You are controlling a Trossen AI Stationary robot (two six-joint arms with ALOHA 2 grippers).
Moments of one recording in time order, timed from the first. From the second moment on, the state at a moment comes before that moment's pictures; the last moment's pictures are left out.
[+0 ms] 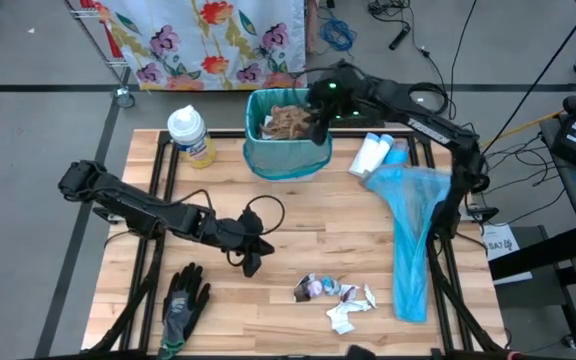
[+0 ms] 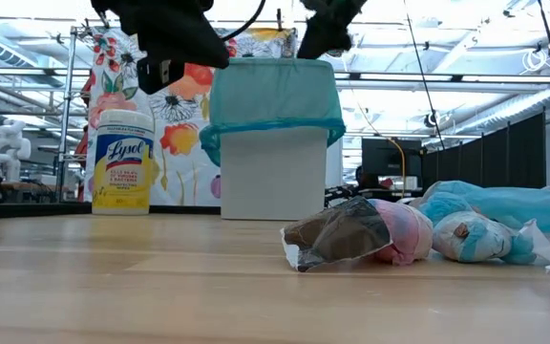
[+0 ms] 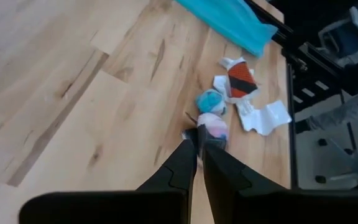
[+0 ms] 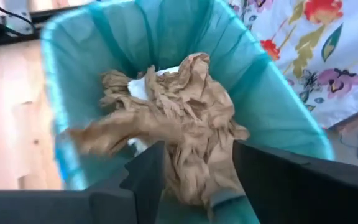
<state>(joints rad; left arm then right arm) -0.30 1.36 0.87 -0.12 -0.14 -0.70 -0.48 1.75 2.00 -0.97 0.05 -0.13</state>
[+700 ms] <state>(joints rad) -0.29 1.36 0.96 -0.20 -0.02 -0.51 -0.15 1.43 2.00 -1.46 0.11 0.54</state>
